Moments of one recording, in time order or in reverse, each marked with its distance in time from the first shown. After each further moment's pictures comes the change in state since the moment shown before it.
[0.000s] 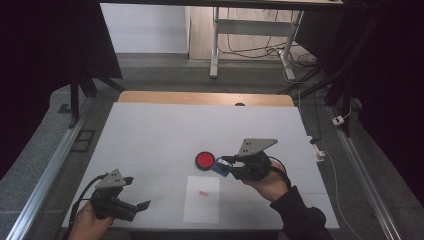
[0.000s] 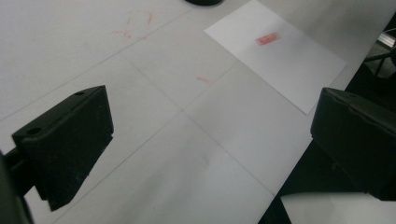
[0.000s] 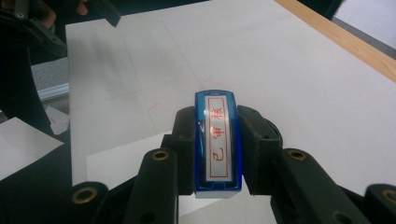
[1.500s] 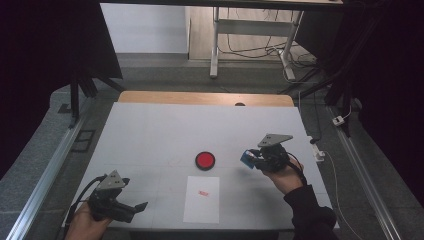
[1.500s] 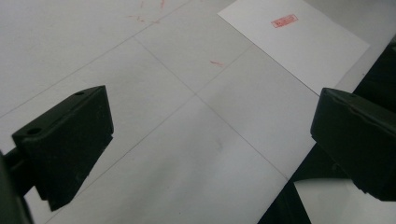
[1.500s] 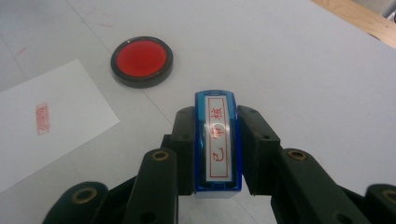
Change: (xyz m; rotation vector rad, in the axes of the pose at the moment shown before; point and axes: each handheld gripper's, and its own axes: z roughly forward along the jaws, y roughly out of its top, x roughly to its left) left arm -0.001 -0.002 -0.002 0.054 0.044 0.024; right arm -0.061 -0.057 -0.013 0.164 -0.268 0.145
